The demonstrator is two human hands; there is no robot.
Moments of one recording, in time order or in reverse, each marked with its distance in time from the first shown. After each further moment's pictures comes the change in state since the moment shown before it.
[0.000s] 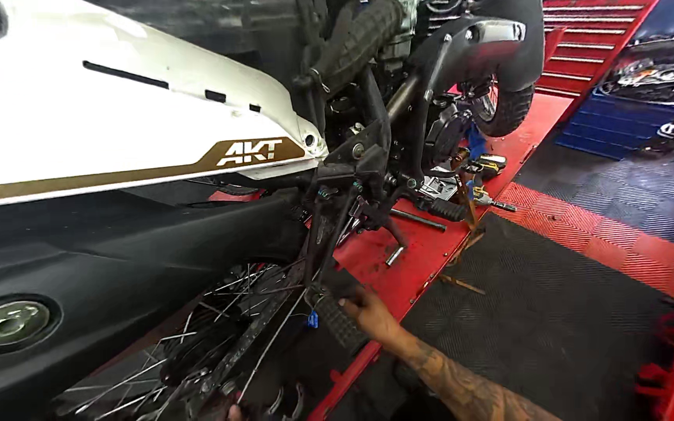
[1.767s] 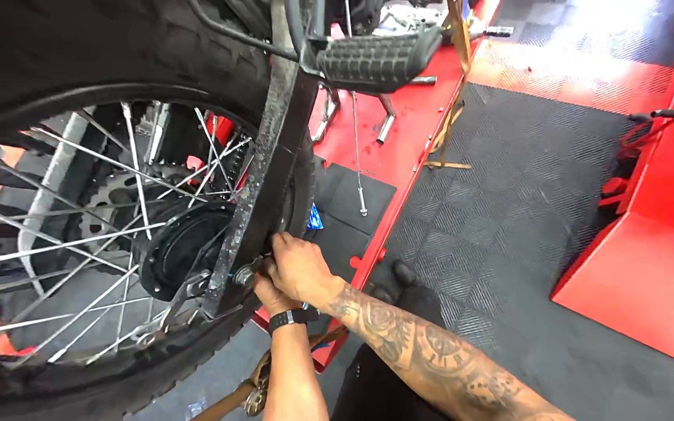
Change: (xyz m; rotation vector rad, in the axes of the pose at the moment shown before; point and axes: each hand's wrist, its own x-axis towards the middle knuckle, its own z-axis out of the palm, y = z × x) left_hand 0.068 -0.032 0.035 -0.534 -0.470 -0.169; right_hand -0.046 0.016 0.243 -0.607 0.205 -0.134
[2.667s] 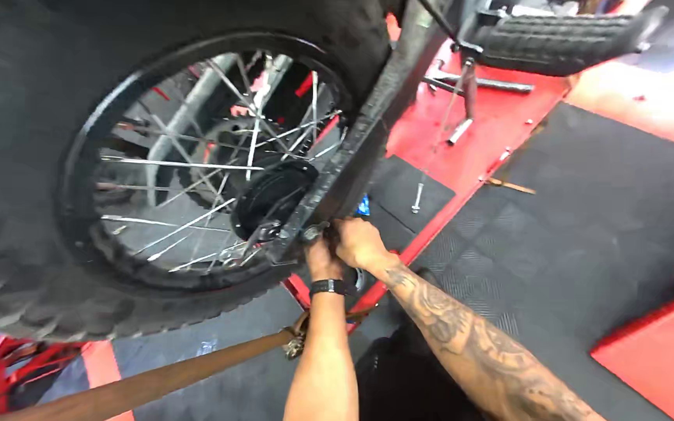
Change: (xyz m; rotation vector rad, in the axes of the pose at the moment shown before) left_hand -0.004 -0.006 -0.010 0.225 0.167 -0.147; right_hand 0.029 0.036 0.037 -0.138 -0.220 0.091
